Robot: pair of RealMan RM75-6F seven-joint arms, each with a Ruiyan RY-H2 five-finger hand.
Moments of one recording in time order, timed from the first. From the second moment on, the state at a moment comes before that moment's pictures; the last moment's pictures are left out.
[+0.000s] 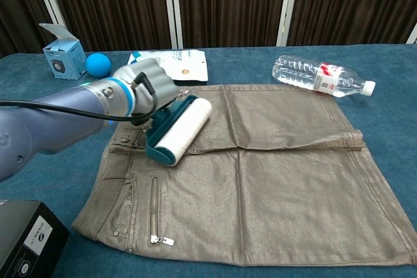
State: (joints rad) left arm -1.18 -1.75 0.00 -1.38 0.51 1.11 1.36; right arm 0.07 -1.00 0.18 -1.62 -1.26 1.44 0.01
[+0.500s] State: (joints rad) left arm -1.04 -1.62 0.06 -1.32 0.59 1.05 1.17; right arm 0.07 -1.02 0.17 -1.63 -1.28 1.44 -0.03
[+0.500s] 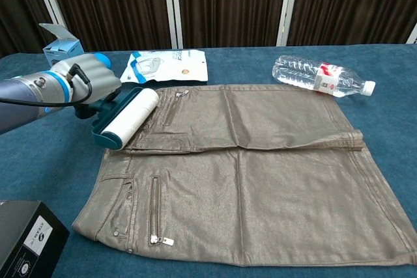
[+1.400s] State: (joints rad) left arm -0.91 -1.57 0.05 -1.23 0.65 0.98 1.01; right arm 0.08 -1.02 0.16 -1.64 -1.30 1.44 -0.05
